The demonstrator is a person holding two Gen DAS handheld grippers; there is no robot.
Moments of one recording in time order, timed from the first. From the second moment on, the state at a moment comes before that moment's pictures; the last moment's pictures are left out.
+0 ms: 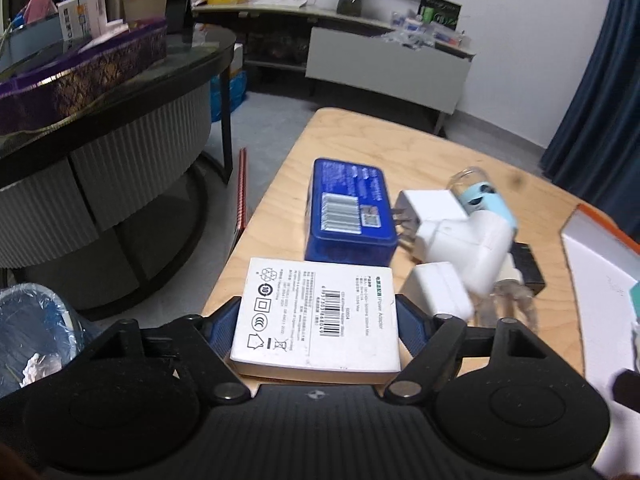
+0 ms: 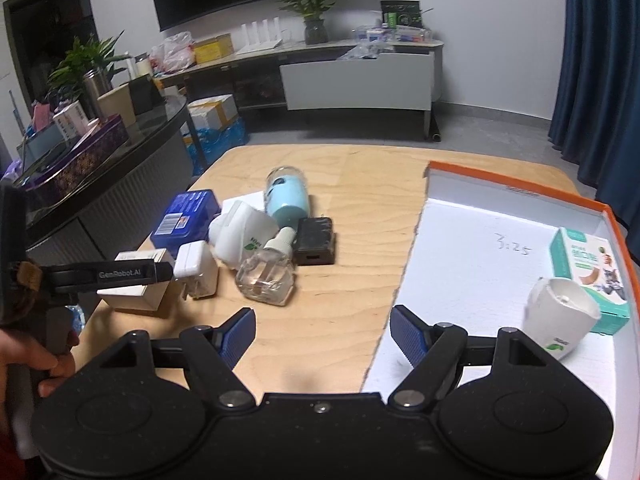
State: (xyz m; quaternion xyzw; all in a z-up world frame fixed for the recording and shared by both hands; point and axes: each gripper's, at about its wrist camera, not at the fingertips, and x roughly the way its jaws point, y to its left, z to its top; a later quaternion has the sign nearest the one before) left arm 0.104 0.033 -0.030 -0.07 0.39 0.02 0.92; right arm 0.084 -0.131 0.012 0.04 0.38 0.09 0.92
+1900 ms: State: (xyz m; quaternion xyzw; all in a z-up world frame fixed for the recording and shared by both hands) left arm 0.057 -0.096 0.027 -0.05 0.35 -0.17 0.92; right arm 0.010 -0.218 0.054 0.06 0.29 -0.07 0.95
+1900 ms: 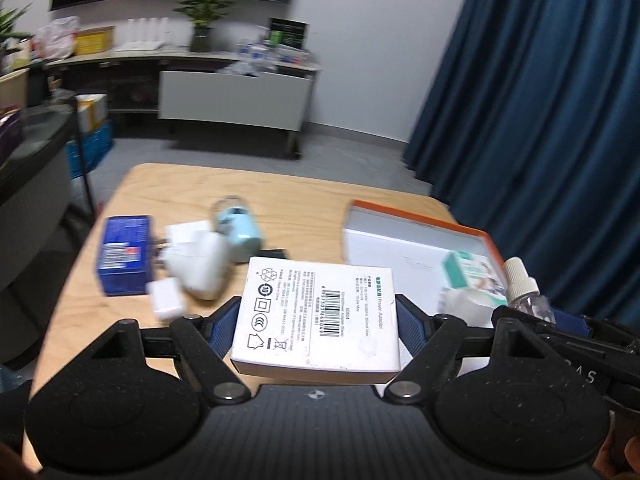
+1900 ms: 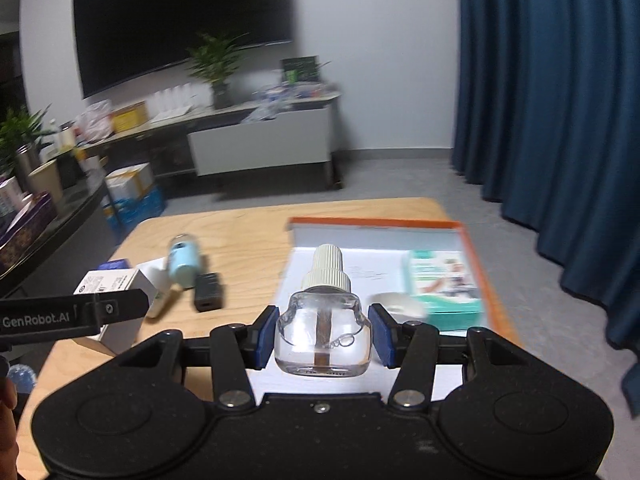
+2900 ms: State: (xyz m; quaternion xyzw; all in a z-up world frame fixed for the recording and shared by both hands) left arm 0.085 -0.177 0.037 0.00 0.33 -0.22 0.92; right arm 0.014 -0.280 0.069 0.10 0.25 -0.11 0.96
